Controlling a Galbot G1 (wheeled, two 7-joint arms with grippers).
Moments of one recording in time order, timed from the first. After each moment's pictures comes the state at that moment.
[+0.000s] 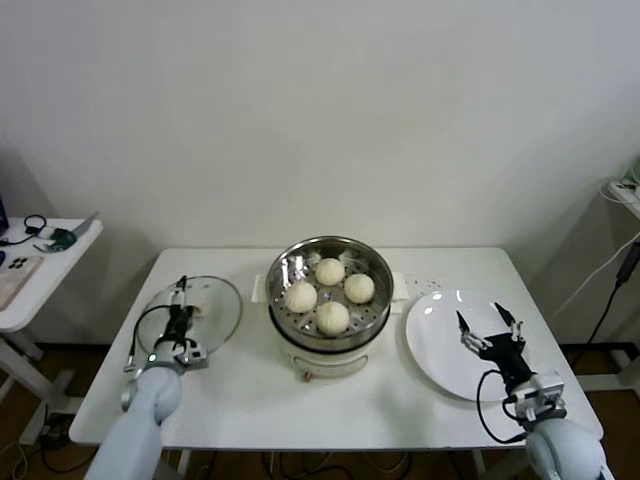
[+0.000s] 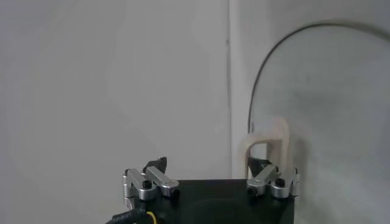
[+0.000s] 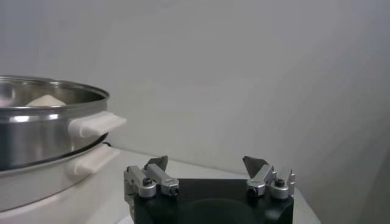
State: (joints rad) left arm 0.93 -1.23 -0.46 -1.16 1.27 0.09 -0.16; right arm -1.39 1.11 0.63 1.78 0.30 -0.02 -0.11
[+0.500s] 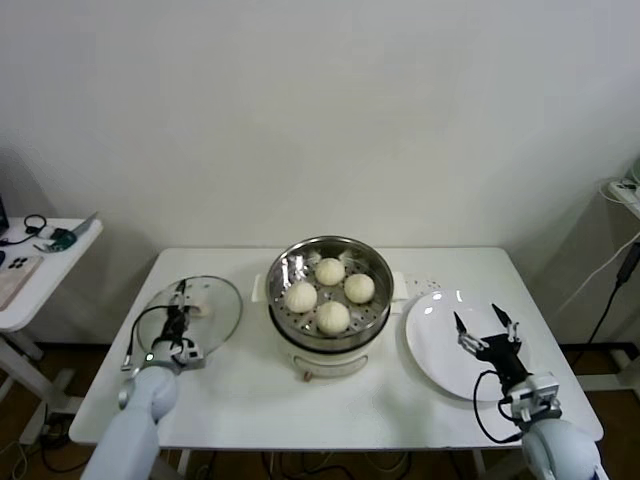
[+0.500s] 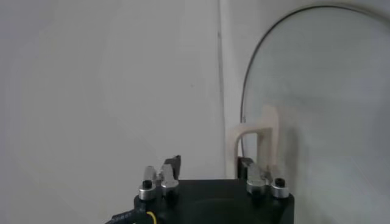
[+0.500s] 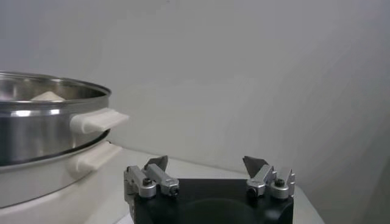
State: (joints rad) left arm 0.92 -1.22 -0.46 -1.13 1.27 0.08 -0.16; right arm -1.38 1.13 0.62 1.76 0.27 0.00 -0.11
